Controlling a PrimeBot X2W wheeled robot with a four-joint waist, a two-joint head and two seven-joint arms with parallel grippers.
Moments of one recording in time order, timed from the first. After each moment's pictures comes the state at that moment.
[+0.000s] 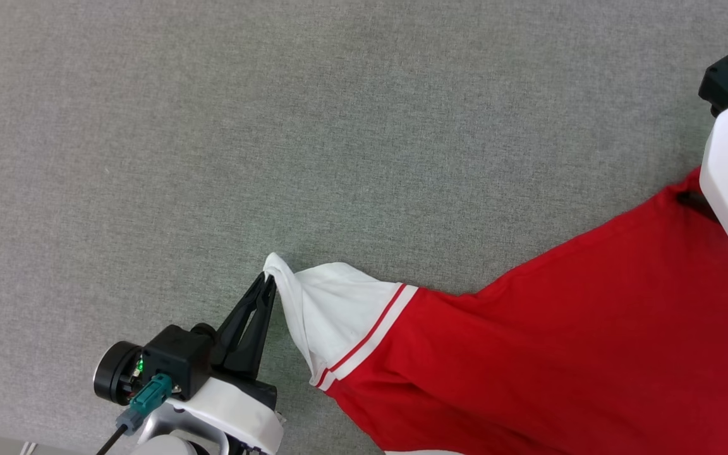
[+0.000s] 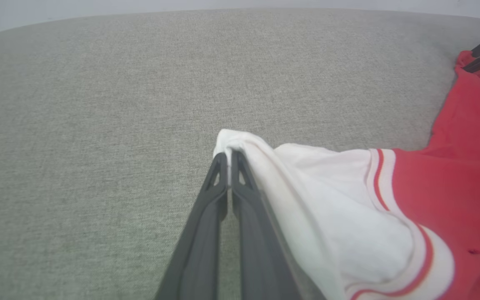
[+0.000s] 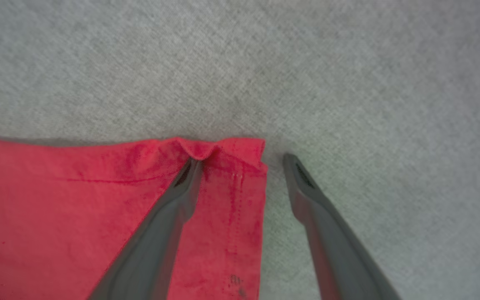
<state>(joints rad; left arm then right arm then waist) -0.25 0.62 -0.75 -0.16 -0.67 0.36 -0.26 -0.92 -0.78 0.69 0.24 0.73 0.13 1.06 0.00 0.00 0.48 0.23</state>
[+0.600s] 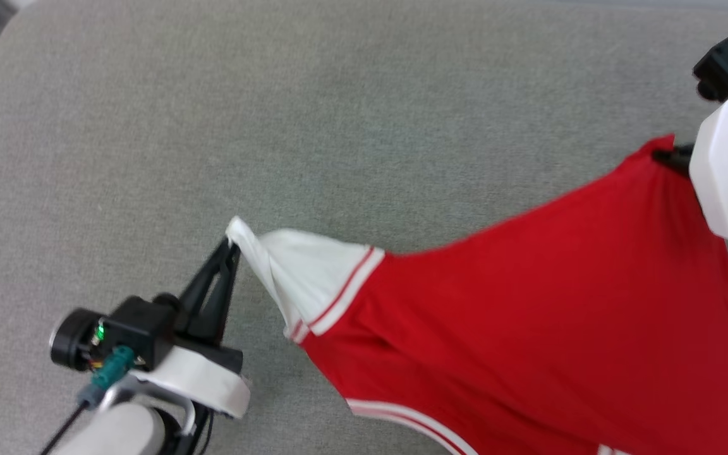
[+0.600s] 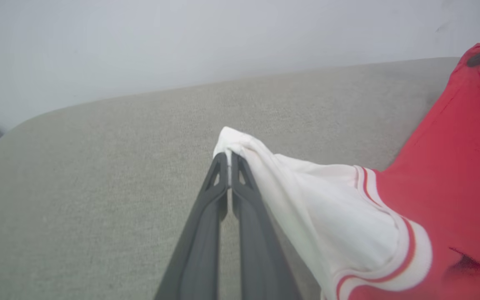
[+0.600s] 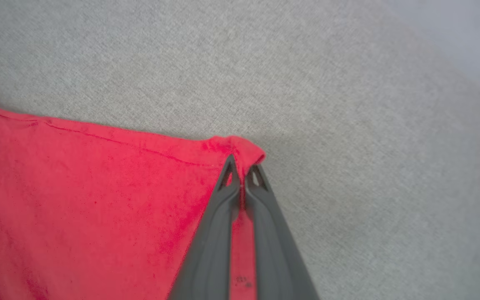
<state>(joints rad) -0.29 0.66 -0.69 -0.15 -0.65 0.35 -0.26 -0.97 -0.79 0.80 0.27 0.89 0.13 0.76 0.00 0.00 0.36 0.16</state>
